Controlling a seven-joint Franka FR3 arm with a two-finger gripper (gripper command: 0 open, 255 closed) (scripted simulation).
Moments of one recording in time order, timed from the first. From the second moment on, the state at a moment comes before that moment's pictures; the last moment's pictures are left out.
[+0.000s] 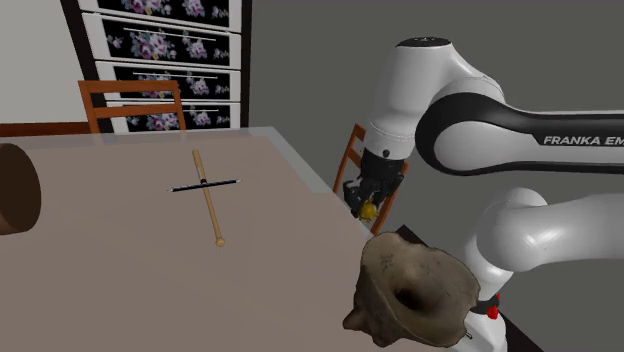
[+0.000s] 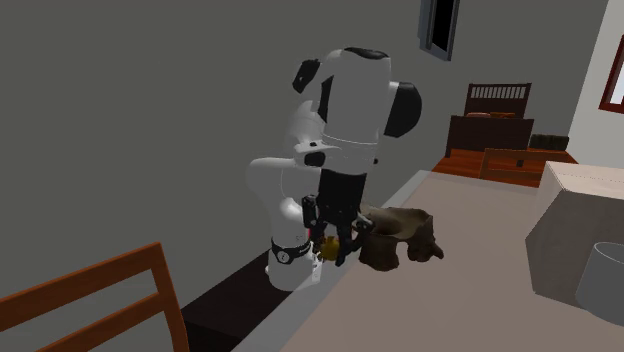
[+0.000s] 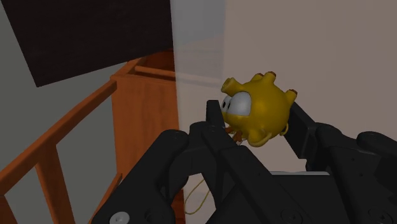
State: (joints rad) arm 0.01 -0.92 0.62 -2.68 0.35 1.84 0.64
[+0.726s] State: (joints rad) arm -0.01 -0.94 0.56 -2.55 0.30 1.69 0.63
